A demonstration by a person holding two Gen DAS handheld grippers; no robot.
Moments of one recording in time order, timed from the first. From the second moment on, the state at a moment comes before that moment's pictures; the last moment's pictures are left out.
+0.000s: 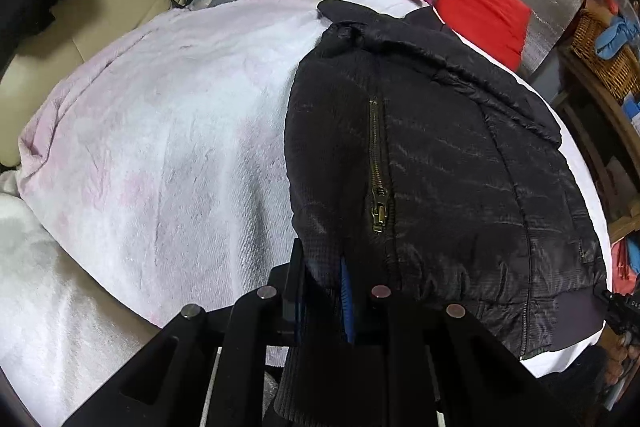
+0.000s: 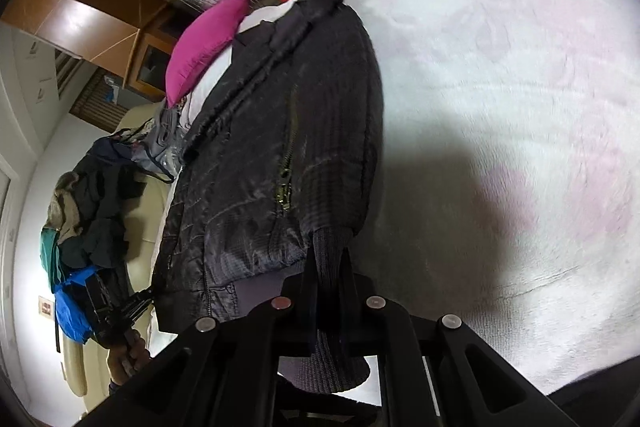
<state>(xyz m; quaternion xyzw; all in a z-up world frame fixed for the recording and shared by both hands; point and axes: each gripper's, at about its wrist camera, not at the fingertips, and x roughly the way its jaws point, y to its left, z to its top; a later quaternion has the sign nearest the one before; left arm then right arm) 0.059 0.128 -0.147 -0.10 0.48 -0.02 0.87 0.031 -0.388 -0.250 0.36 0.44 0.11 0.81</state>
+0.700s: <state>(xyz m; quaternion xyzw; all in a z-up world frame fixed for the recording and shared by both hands) 0.039 0.128 -0.144 -0.10 0.47 -0.03 0.87 0.025 -0.381 -0.249 0.35 0.46 0.11 0.81</state>
